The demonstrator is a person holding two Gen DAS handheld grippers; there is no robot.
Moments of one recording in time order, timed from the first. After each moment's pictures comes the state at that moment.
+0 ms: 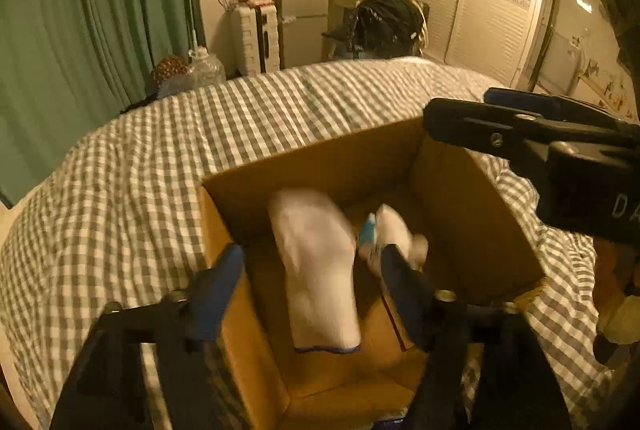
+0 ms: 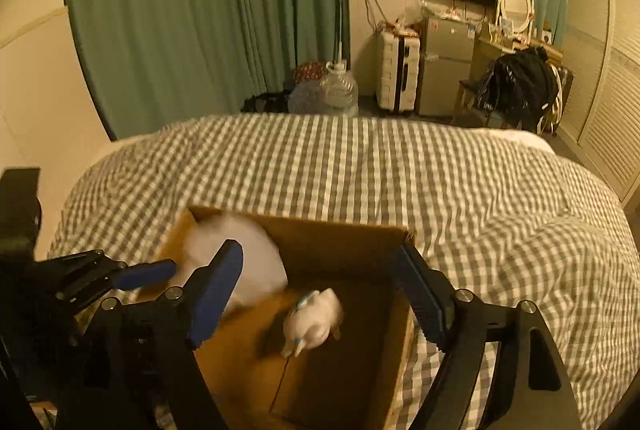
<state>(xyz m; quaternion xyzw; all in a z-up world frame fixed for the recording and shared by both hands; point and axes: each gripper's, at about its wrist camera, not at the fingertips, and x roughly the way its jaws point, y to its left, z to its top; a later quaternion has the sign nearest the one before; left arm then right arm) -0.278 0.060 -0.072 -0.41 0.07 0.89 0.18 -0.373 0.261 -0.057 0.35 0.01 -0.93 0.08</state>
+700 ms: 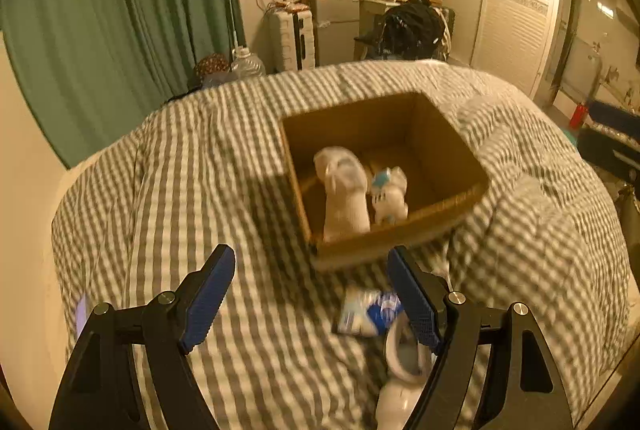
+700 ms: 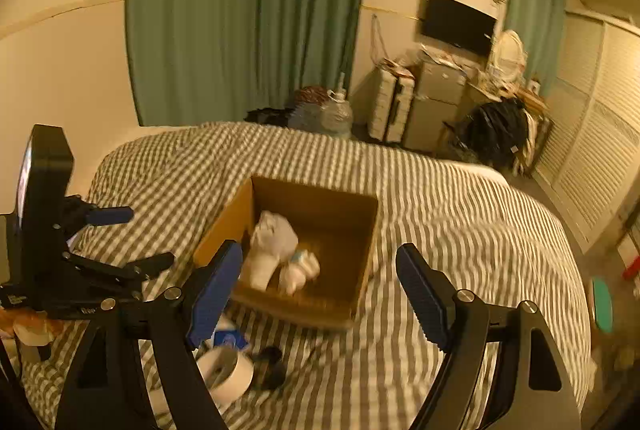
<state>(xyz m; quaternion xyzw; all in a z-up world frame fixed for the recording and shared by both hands) -0.137 -0.001 -0.028 -0.41 0.08 0.90 0.11 -0.179 0.236 0.020 0.32 0.07 -0.94 0.06</state>
